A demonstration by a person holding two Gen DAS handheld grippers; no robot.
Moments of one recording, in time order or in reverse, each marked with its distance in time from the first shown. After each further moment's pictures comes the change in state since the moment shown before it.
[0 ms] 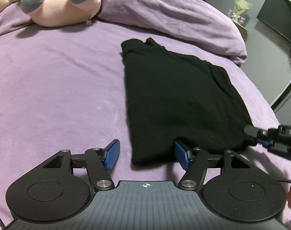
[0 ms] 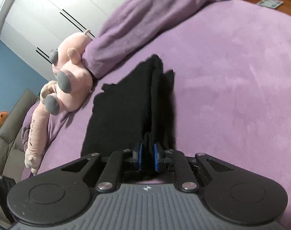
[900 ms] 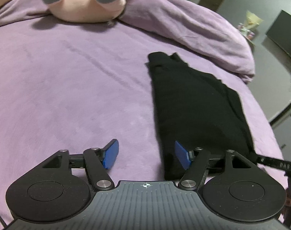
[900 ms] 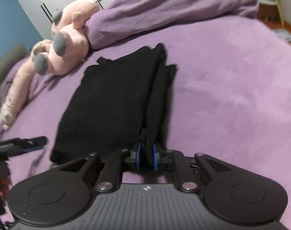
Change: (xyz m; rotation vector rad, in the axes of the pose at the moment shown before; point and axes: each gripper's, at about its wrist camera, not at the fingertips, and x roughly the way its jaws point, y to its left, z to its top) left arm -0.015 0.054 0.025 -0.107 0.006 -0.051; right arm 0.010 0.022 0.010 -0.290 0.083 -0.162
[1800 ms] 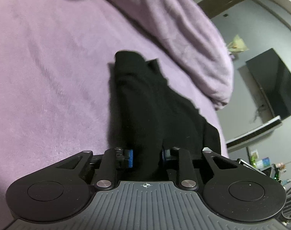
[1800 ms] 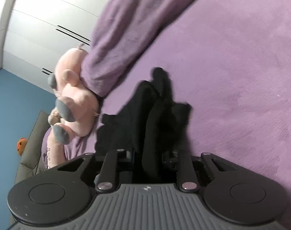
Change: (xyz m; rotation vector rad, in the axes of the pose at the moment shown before) left arm 0.111 0.000 0.062 -0.267 0.053 -0.331; right arm 0.095 -0.047 0.061 0.441 -0.084 0.344
